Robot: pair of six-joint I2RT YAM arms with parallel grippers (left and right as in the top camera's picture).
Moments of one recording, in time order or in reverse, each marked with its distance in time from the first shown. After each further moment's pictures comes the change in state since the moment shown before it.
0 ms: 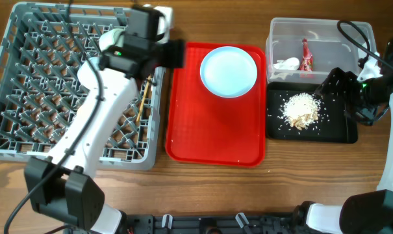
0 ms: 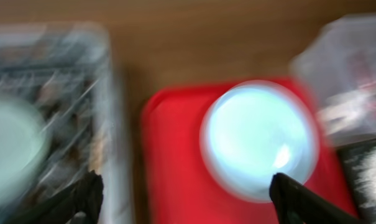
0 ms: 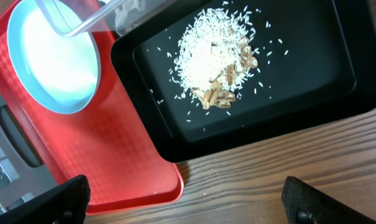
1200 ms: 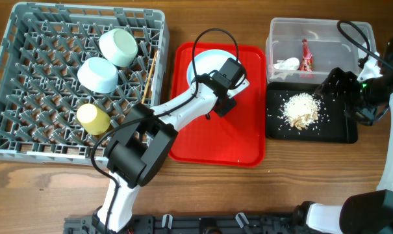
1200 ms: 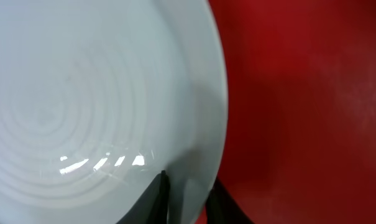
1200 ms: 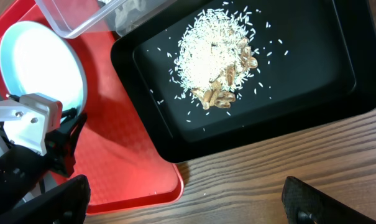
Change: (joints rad) left arm -0.351 0.462 -0.001 0.026 -0.132 0.365; right arm 0.000 0.000 0.000 0.000 0.000 0.000
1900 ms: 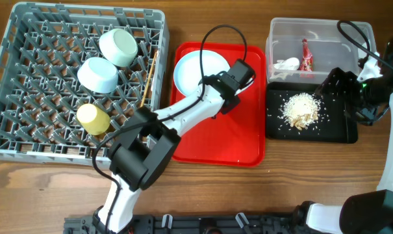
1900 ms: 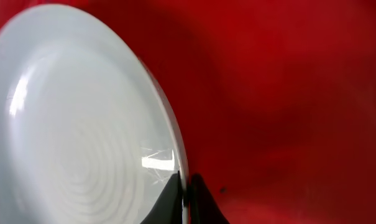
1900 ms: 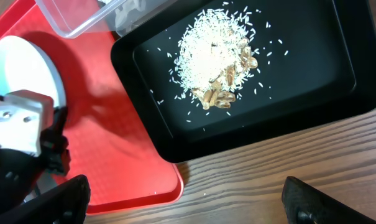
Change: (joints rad) left arm -0.052 -0.014 0.047 -0.005 -0.212 0.008; right arm 0.000 0.000 0.000 0.000 0.000 0.000
